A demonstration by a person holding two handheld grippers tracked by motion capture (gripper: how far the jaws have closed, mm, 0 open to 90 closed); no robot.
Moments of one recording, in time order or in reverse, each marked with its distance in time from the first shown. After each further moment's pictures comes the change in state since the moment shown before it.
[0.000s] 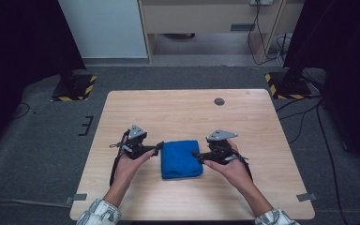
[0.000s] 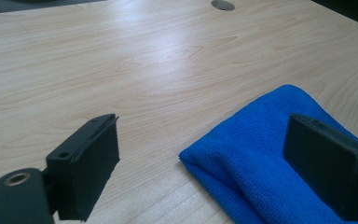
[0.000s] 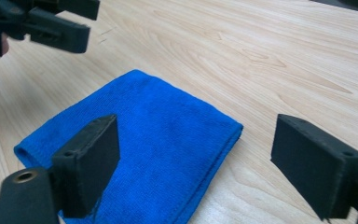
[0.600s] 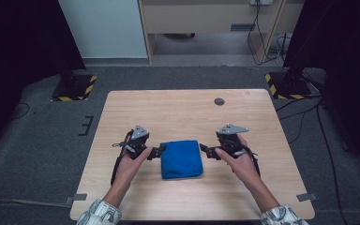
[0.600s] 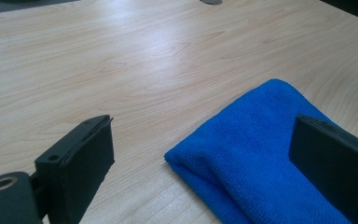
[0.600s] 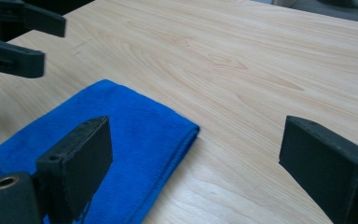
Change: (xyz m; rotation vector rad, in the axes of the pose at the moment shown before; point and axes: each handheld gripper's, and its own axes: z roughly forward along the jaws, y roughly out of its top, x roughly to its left) left arm -0.006 0.002 0.002 0.021 -0.020 0.026; right arm -0.031 0.001 -0.014 -0.026 -0.042 0.054
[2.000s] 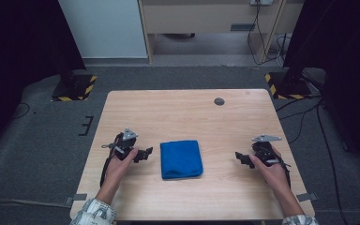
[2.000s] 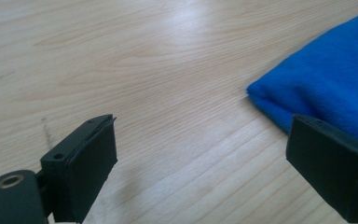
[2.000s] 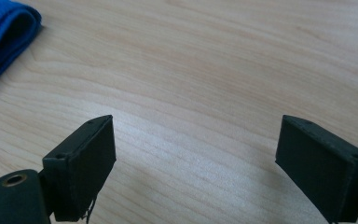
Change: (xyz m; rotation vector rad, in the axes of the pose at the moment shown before) left arm 0.045 -0.030 -0.007 0.137 0.105 -0.007; right arm -0.092 -0.076 -0.043 0.182 -0.183 0.140
